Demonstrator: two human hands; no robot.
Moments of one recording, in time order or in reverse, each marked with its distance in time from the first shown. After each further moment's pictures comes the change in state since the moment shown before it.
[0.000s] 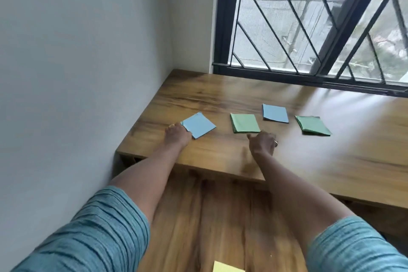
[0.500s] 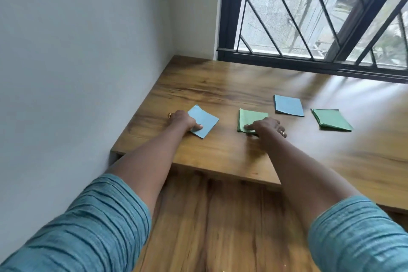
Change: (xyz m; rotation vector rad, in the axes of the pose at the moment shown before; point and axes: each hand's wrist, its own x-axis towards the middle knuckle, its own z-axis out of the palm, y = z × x) left_hand 0.055 0.014 -0.002 -0.113 -0.129 -0.128; right_hand 0.058 -0.031 0.029 -0.071 -0.156 0.301
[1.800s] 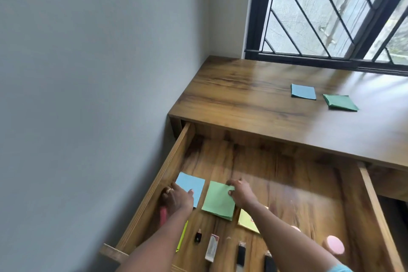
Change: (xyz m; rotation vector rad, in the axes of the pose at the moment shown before) left_hand -0.244 -0.258 0.114 -0.027 0.103 -0.358; right_hand -0.225 0.229 0.107 -0.339 -0.461 -0.669
